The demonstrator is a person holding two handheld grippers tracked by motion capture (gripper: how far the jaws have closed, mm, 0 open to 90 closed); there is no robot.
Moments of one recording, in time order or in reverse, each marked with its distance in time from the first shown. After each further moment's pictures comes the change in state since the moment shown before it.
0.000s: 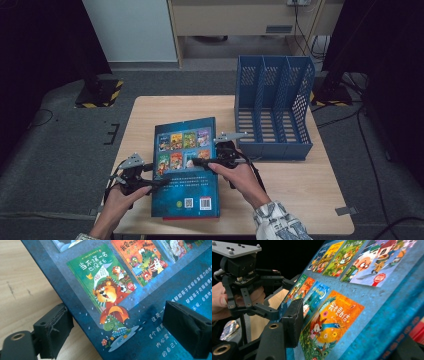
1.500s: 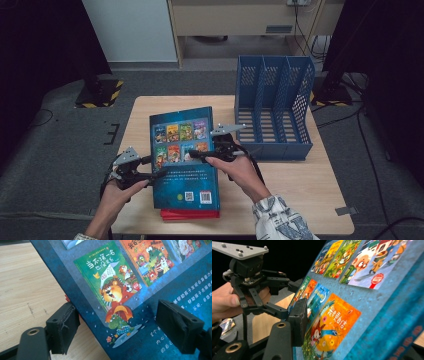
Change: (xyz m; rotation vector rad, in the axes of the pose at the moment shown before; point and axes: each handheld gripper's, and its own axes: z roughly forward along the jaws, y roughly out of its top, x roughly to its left) left arm 0.002 0.018 -0.013 -0.069 0.037 0.057; right arm 0.013 0.030 -0.008 -0.039 0.012 -0.100
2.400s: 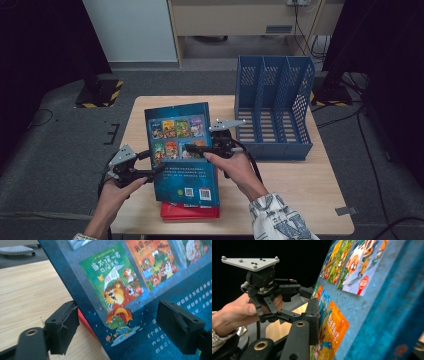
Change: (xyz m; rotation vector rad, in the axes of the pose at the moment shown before) left arm -0.002 0.009 -0.009 -0.083 0.049 0.038; right arm 0.009 0.017 -0.003 -0.064 0.078 0.012
